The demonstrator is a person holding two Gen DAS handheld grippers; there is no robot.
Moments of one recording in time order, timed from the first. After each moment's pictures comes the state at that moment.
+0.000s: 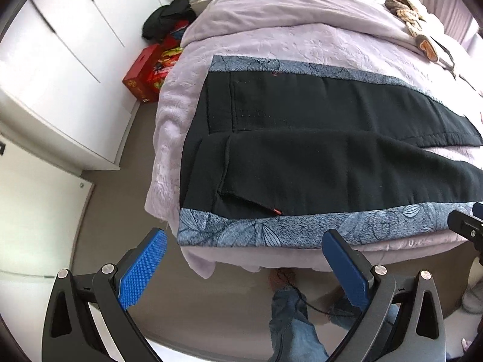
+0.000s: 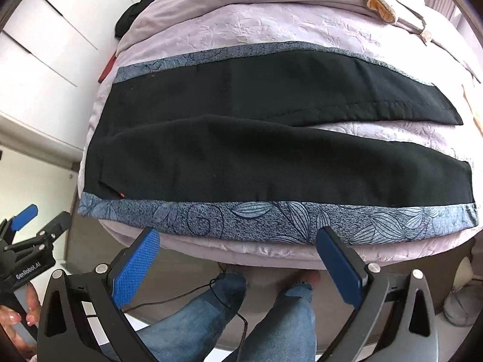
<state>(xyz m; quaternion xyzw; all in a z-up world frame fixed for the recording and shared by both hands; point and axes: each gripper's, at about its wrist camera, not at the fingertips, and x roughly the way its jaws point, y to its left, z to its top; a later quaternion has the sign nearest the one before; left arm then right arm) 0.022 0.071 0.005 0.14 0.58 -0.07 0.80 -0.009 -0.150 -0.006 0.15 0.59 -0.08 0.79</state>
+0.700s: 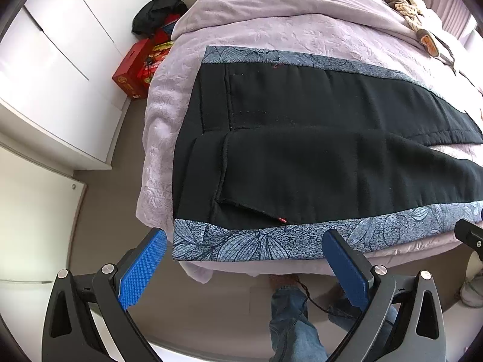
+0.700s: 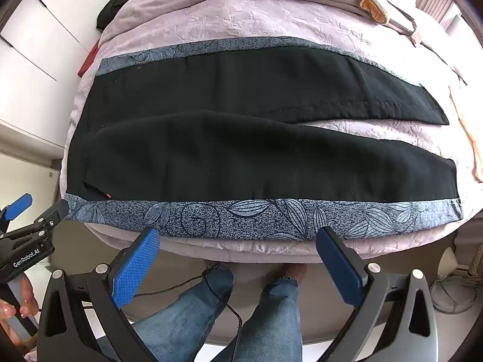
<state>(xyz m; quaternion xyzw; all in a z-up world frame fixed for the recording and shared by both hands) 0.042 0.078 -0.016 0.13 0.59 -0.08 0.79 0.005 -0.132 -0.009 0.13 0.62 -0.12 0.77</state>
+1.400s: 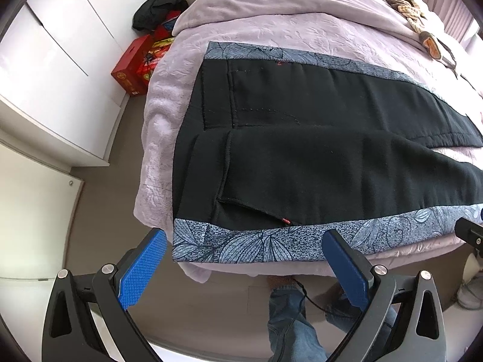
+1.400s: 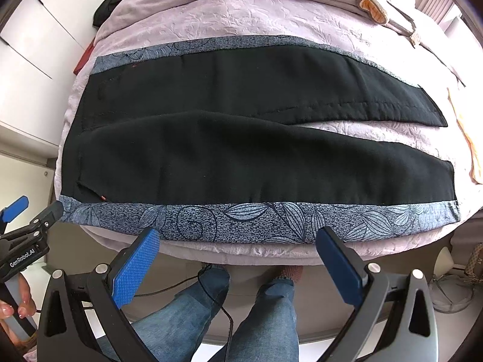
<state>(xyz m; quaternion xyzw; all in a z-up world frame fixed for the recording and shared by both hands) 0.046 0.083 -0.021 0.13 0.60 -0.08 0.79 0.011 -0.134 -0.013 0.12 0.62 -0.13 0.76</state>
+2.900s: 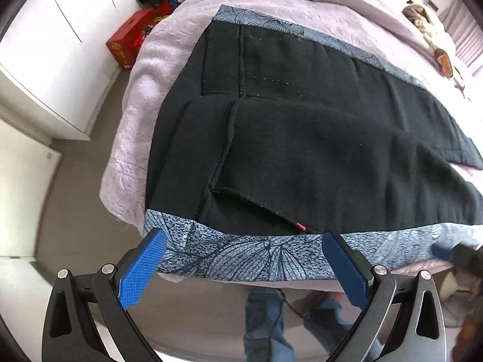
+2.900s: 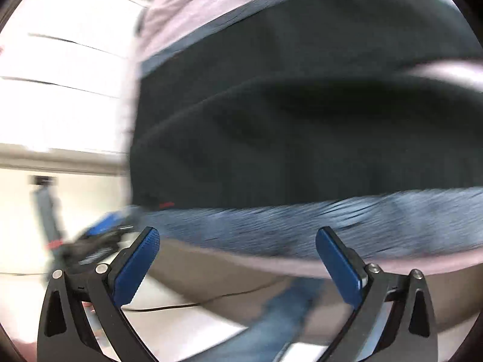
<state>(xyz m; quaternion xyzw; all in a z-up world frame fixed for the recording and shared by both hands) 0.059 0.107 -0.080 0.04 0.62 -0.09 0.78 0.019 -0.144 -0.097 0.37 0.58 0.07 0.73</state>
